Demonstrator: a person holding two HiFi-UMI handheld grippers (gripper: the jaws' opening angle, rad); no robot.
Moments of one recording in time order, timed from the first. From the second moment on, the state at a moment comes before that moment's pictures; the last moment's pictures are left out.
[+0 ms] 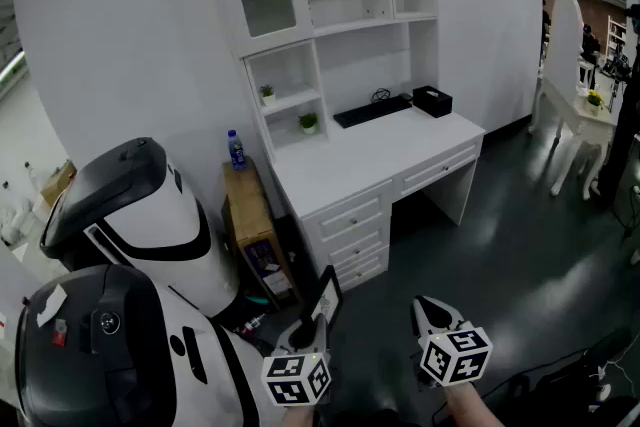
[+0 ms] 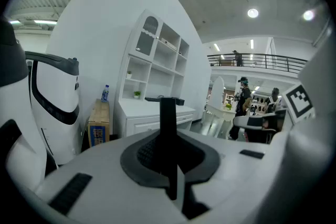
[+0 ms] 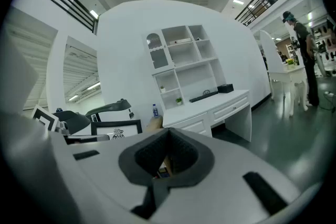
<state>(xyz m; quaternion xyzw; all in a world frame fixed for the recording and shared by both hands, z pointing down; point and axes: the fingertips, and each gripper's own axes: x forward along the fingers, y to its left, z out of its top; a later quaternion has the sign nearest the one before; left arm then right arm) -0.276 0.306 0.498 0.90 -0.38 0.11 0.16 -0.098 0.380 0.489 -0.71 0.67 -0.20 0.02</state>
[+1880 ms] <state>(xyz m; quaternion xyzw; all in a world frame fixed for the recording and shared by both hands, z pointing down) -0.195 0.131 0.496 0.90 -0.40 0.09 0.16 -0.035 0.207 0.497 -0.67 0.70 -0.22 0.05</state>
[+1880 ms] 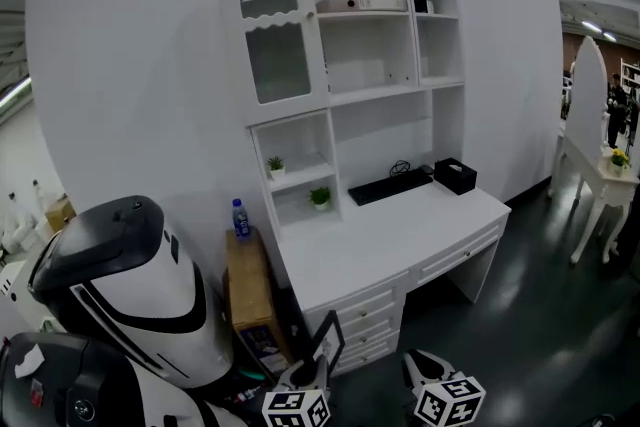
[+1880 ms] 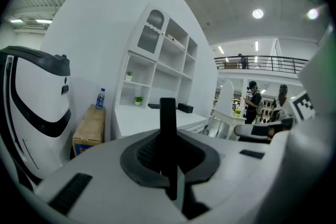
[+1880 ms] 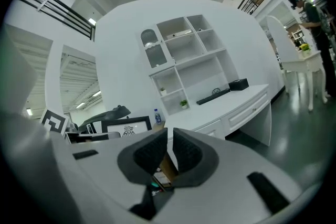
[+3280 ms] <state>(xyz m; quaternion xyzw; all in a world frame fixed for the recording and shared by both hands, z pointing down) -0.176 -0.099 0.492 0.89 -0.42 0.06 0.19 -0.007 -0.020 0.486 -0.67 0.71 -0.21 0.04</state>
